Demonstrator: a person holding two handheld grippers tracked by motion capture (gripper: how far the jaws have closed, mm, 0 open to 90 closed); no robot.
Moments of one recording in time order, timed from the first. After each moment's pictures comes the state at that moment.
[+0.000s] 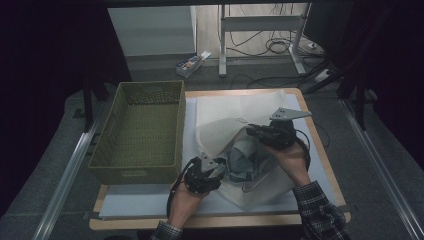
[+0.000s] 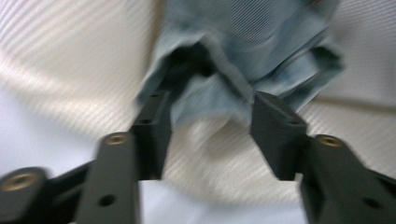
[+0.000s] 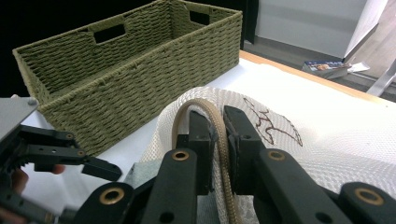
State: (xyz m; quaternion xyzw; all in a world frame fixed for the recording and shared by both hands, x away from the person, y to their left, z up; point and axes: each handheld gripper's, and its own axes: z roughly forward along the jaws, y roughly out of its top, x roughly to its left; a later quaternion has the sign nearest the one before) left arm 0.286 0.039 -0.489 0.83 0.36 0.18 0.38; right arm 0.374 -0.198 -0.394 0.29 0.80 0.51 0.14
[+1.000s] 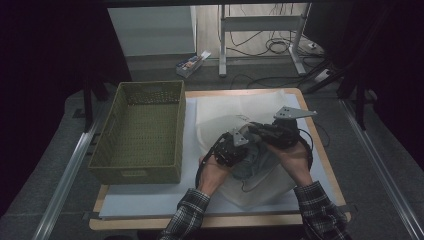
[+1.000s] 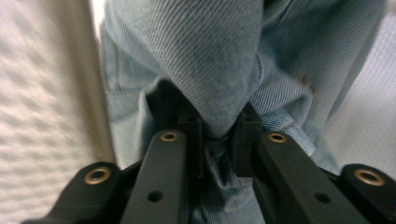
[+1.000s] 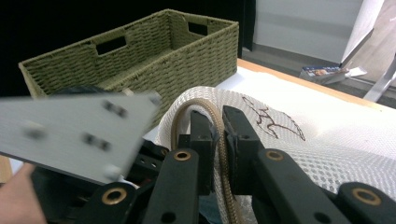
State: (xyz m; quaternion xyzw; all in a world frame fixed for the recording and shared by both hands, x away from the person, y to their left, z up) left arm 0.360 -0.023 -0.476 0.84 0.32 0.19 0.39; right arm 0.371 -0.203 -0.387 0.30 0.79 0.52 0.14
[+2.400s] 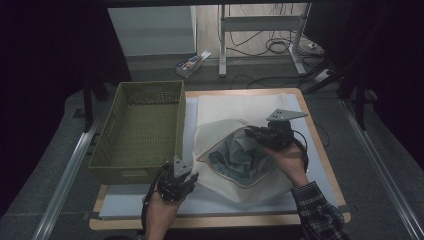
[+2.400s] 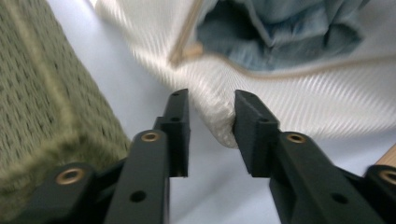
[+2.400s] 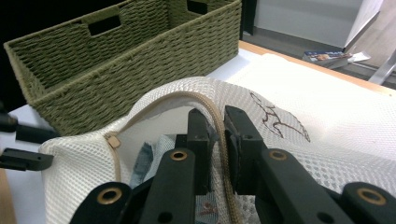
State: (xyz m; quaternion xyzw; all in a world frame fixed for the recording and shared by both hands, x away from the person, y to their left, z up) left arm 0.248 0.101 -0.463 0.80 0.44 0.20 0.35; right arm 0.376 -0.194 -0.400 0.30 0.80 0.49 0.14
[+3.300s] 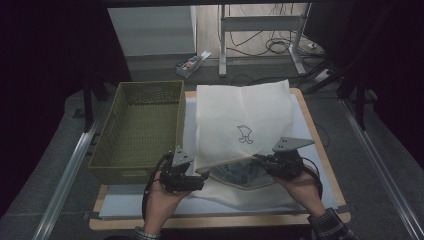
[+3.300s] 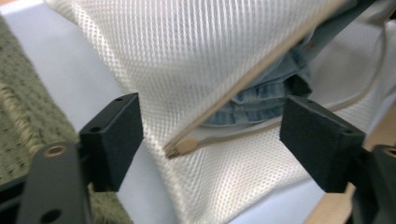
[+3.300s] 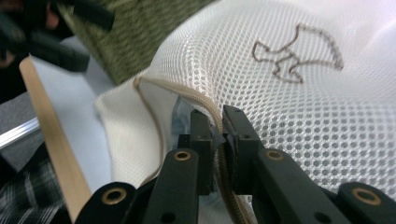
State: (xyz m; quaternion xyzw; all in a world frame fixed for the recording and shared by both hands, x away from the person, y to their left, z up) left arm 0.264 0.102 -0.444 0.80 0.42 0.16 0.41; right arm 0.311 -0.215 -0.425 0.28 0.84 0.45 0.11
